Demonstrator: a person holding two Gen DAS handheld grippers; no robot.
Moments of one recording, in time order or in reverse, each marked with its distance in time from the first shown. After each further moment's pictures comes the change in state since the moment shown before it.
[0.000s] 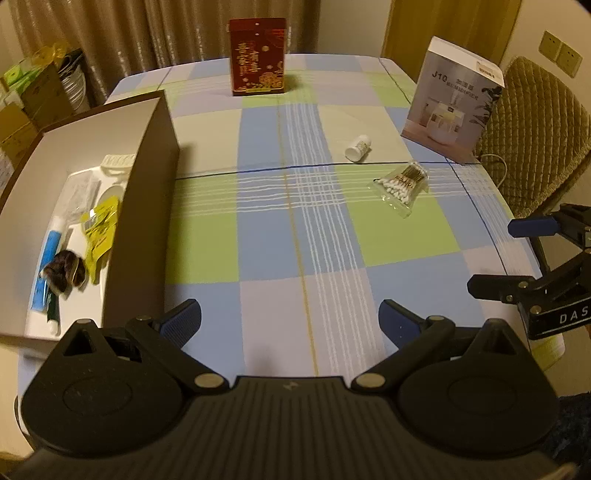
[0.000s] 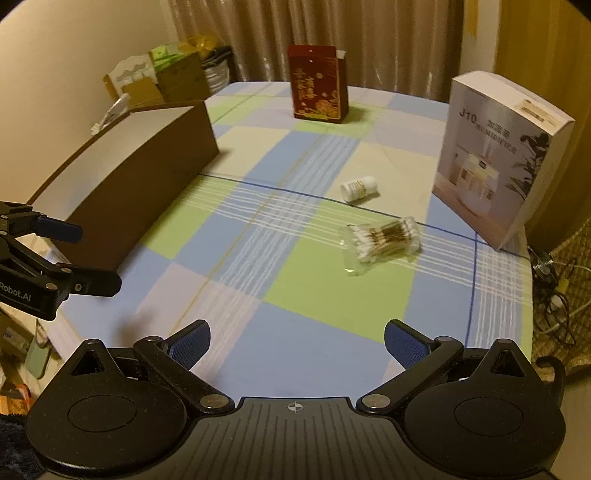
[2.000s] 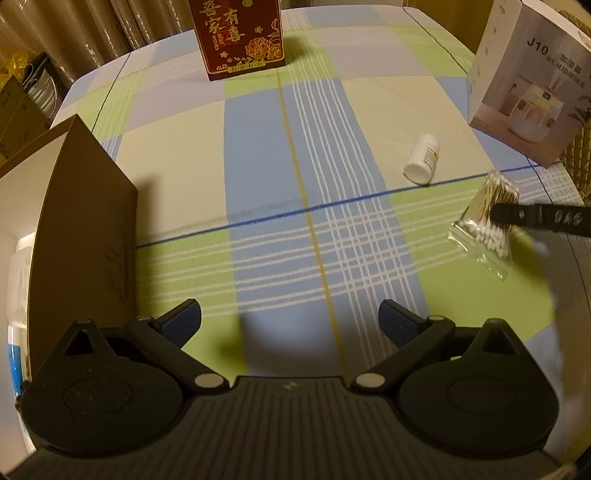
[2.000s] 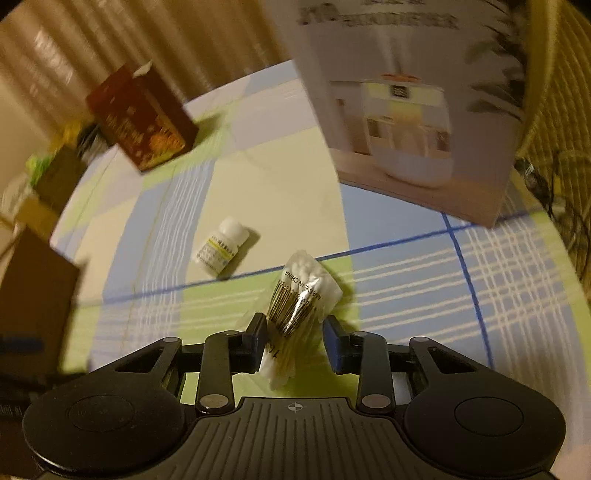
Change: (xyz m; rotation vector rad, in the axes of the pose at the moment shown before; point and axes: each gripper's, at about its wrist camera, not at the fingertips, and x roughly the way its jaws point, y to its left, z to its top) left arm 0.161 0.015 0.117 0.100 0.146 0.066; right arm 0.128 -0.129 0.063 0.485 -0.038 -0.089
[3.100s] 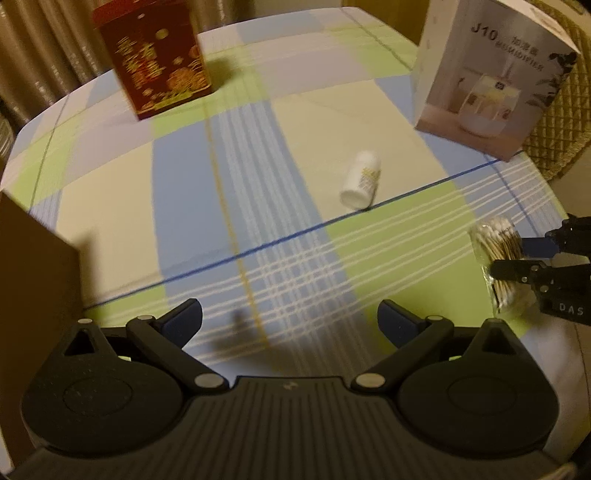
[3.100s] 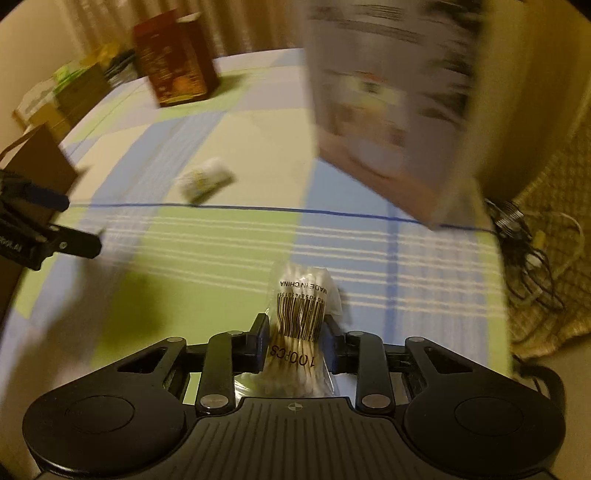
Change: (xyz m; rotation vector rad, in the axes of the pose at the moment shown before) left arm 0.013 -0.042 0.028 0.151 -0.038 -0.118; right arm -0.037 -0.036 -0.025 -0.252 0.058 -0.067
